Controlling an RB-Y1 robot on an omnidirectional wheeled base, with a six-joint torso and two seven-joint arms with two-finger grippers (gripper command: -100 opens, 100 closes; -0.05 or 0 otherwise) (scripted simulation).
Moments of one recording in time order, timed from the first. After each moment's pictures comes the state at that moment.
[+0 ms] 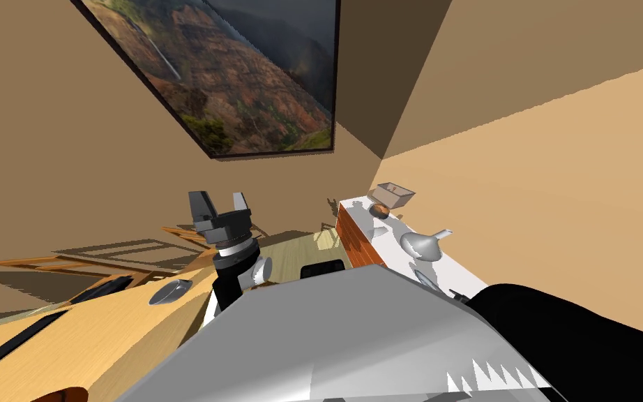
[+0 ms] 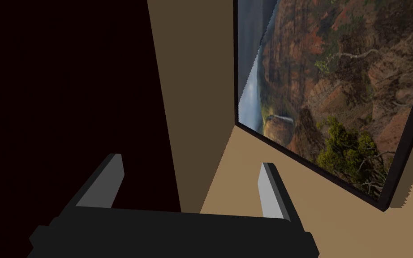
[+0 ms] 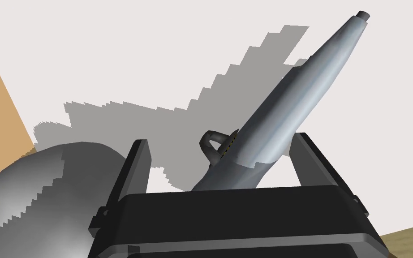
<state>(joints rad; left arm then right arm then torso) 0.45 -0.02 -0.04 -2.39 -0.10 -0.62 -0.03 1.00 -0.92 0.05 -1.34 1.39 -0.02 0.09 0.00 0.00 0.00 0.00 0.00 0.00</state>
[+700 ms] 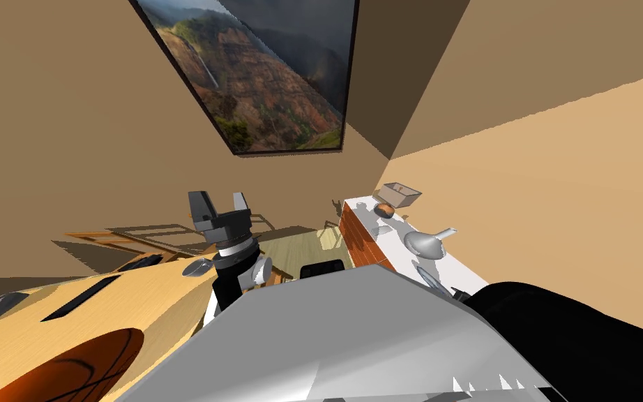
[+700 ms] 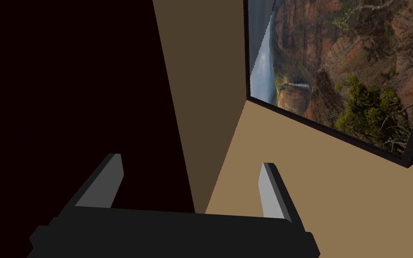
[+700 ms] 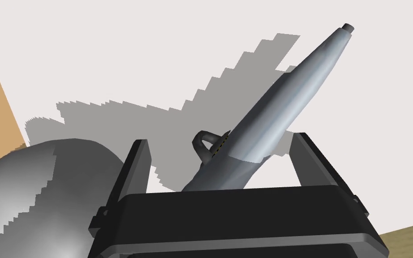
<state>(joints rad) 0.45 -0.01 -0.04 -2.39 -0.10 -0.62 -0.03 0.91 -0.93 0.05 -1.22 1.52 -0.08 -0.05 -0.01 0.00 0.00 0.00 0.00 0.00</state>
